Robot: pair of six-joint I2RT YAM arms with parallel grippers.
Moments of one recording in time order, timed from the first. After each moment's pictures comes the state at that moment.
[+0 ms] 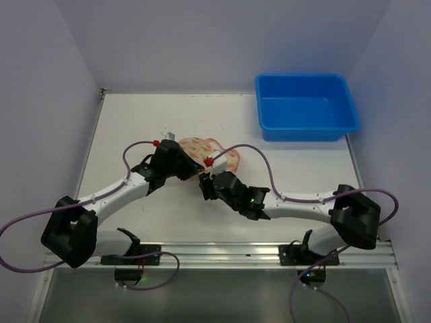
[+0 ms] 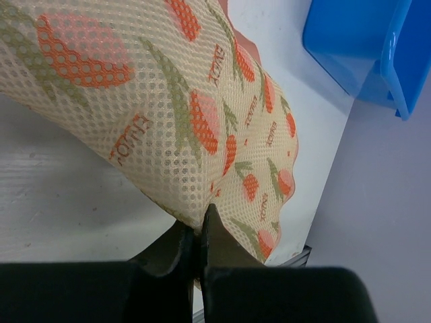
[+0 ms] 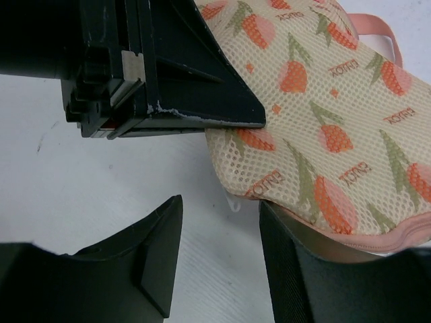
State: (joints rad) left arm -0.55 1.29 0.72 -0.11 0.10 -1.17; right arm 1.15 1.46 0.79 0.19 0.45 0.38
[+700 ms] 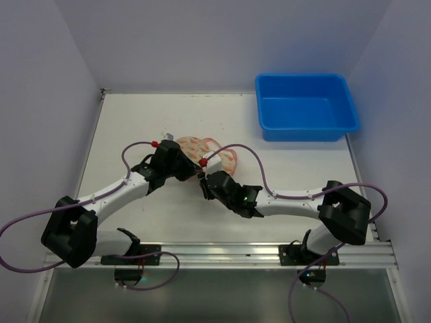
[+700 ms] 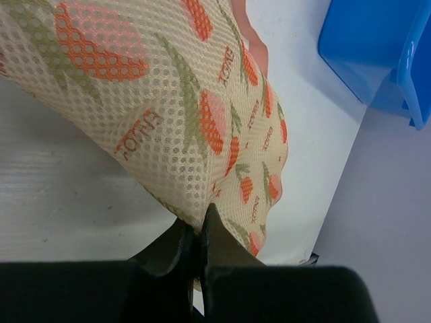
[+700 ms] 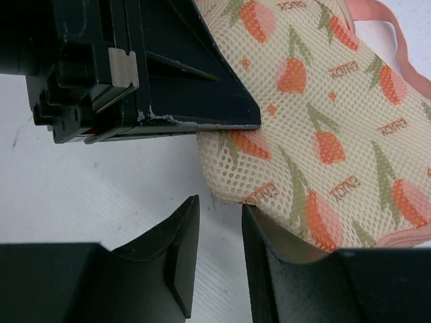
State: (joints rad) left arm -0.55 1.29 0.73 -0.15 0.07 -1.17; right arm 1.14 1.55 0.85 0.17 0.45 0.36
